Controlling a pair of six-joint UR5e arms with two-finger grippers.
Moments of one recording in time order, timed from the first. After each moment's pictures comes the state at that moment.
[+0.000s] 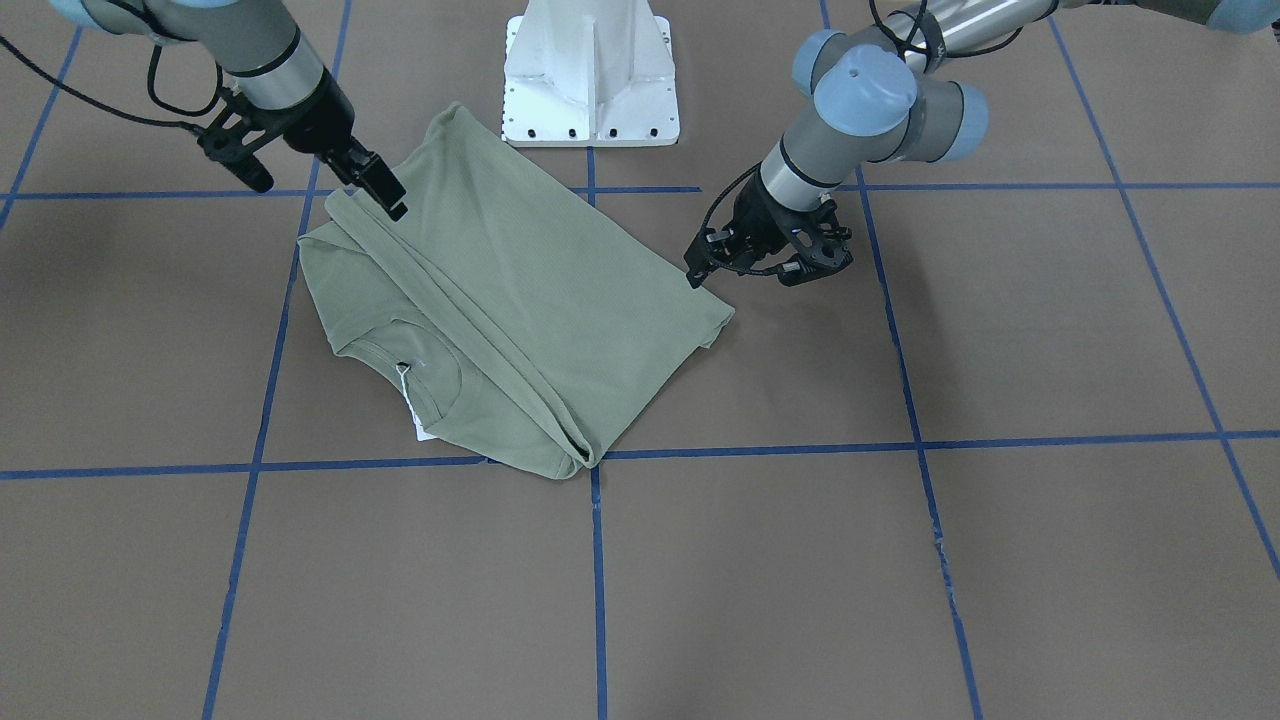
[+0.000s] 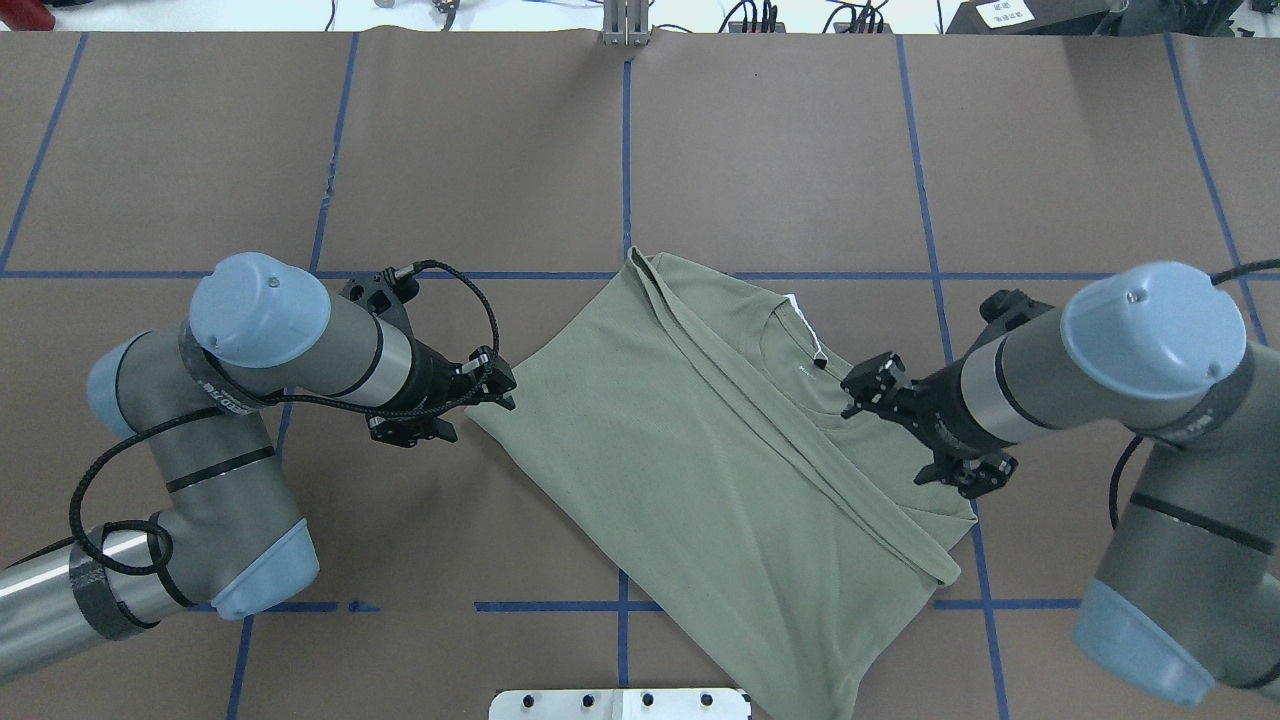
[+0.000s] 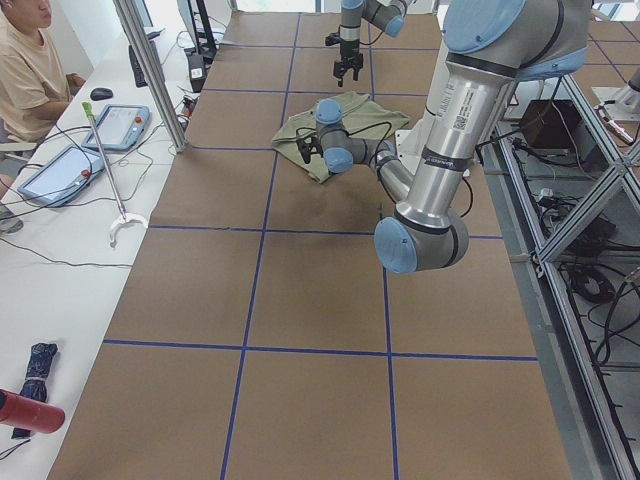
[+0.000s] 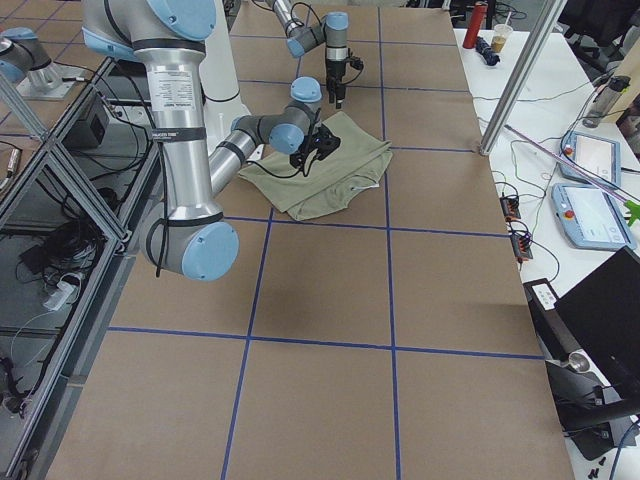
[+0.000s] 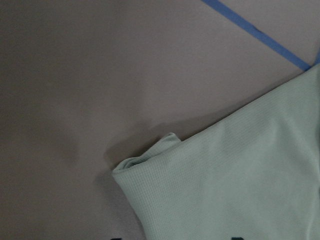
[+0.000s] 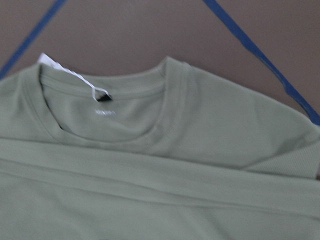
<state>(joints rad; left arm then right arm) -0.54 -1.98 -1.74 -2.05 -2.00 -1.72 0.61 -1.40 2.10 -1.40 2.00 1.93</state>
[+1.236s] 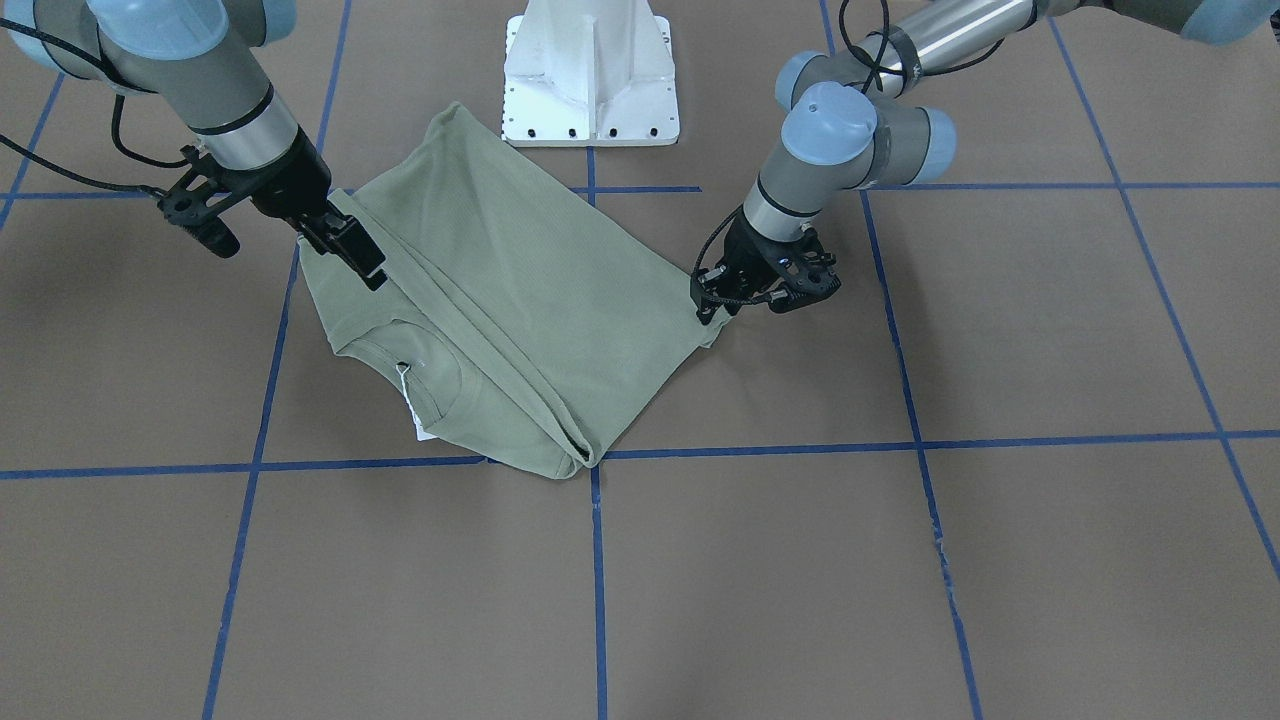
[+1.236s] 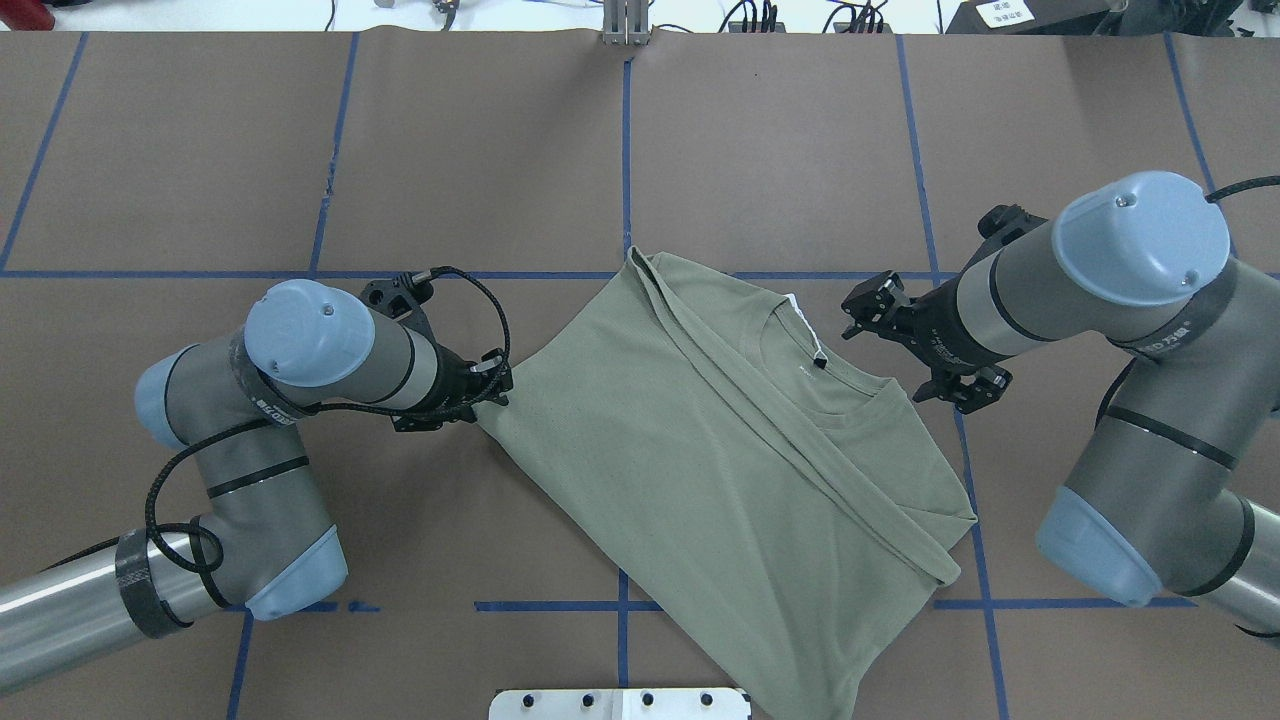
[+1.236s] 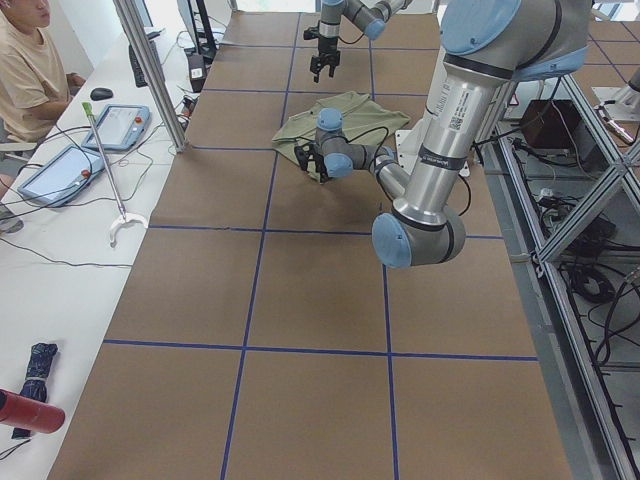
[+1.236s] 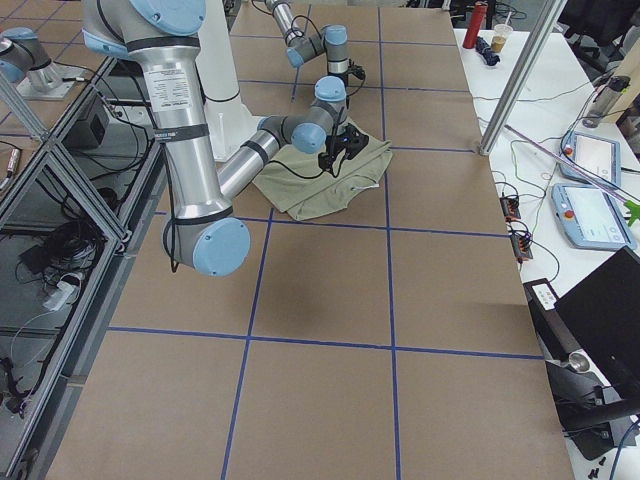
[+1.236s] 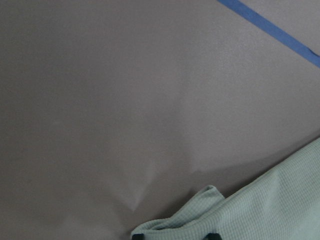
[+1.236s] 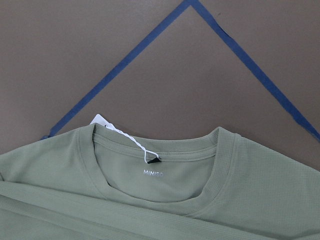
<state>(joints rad) -0.52 -2.01 -1.65 -2.05 -1.88 -1.71 0.69 -1.34 2.03 -1.40 1.99 1.85</state>
